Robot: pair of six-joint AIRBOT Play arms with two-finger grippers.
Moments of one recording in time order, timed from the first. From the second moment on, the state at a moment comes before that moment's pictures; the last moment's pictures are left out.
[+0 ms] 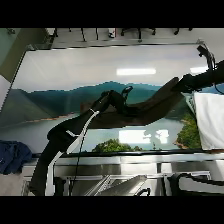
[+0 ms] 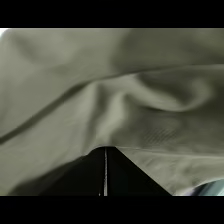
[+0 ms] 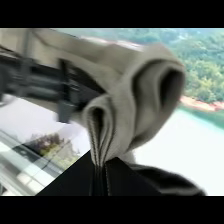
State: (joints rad) left arm -0.67 -2.18 1.95 -2.23 1.09 1.59; right arm -0.29 -1.43 1.58 2.32 -1.63 -1.92
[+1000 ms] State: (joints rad) left arm 0.05 -1.24 2.04 -2.35 1.40 1.65; right arm 0.58 -1.62 1.58 2.40 -0.83 -1.78
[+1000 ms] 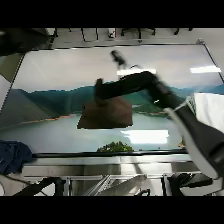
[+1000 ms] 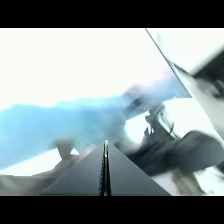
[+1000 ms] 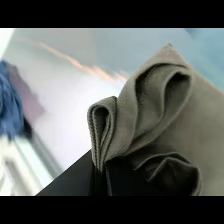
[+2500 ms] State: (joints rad) left arm 0.35 -0.76 1.55 -2.36 1.31 1.77; right arm 0.24 -1.82 1.34 2.37 -1.10 -1.67
